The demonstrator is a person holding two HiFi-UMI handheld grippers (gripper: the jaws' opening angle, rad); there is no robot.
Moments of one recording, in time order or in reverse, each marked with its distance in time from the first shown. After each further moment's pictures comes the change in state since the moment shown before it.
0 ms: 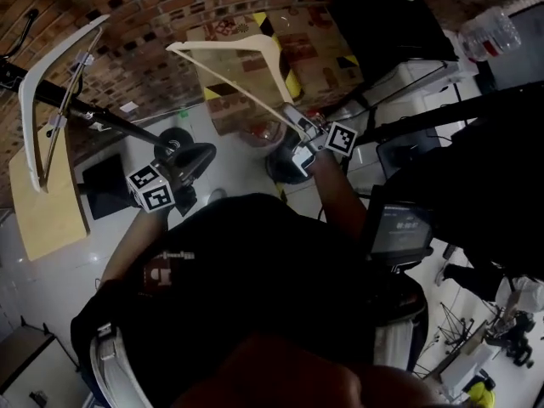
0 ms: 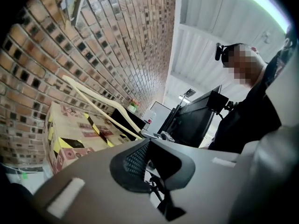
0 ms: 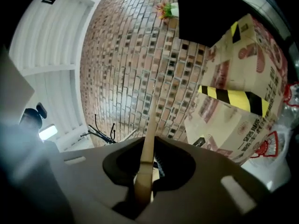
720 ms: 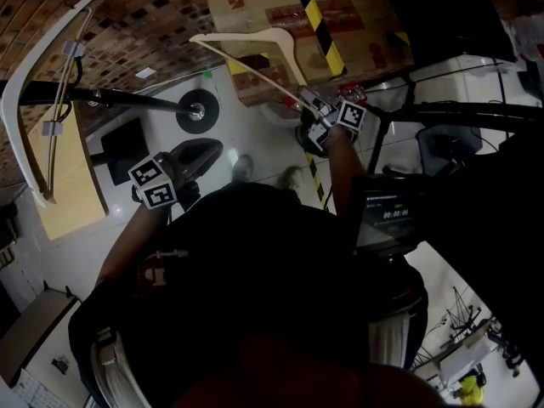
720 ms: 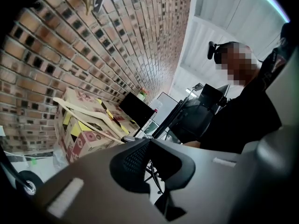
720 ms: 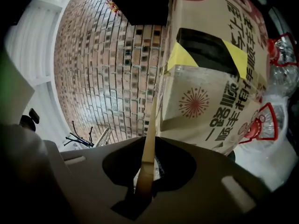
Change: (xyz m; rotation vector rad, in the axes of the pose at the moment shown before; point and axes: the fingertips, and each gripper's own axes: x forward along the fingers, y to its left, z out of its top) left arm -0.029 0.060 -0.036 -0.090 0.145 0.050; right arm 0.037 -0.190 -0.050 0.200 0.075 -0.108
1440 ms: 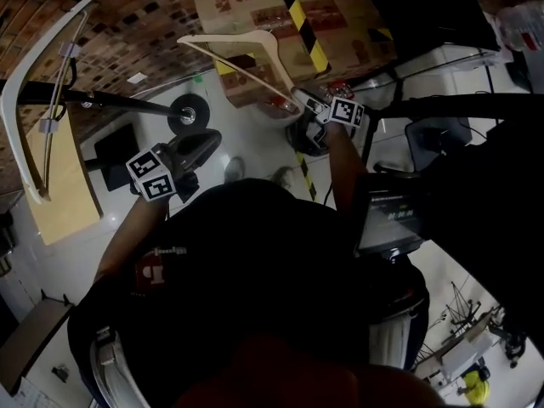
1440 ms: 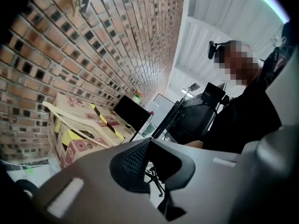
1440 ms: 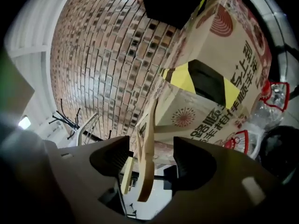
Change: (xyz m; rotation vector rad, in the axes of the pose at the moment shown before) left arm 0.020 -0.020 0.020 0.049 -0.028 -0.033; right arm -0.024 0.001 0.002 -0.125 0.074 -0.137
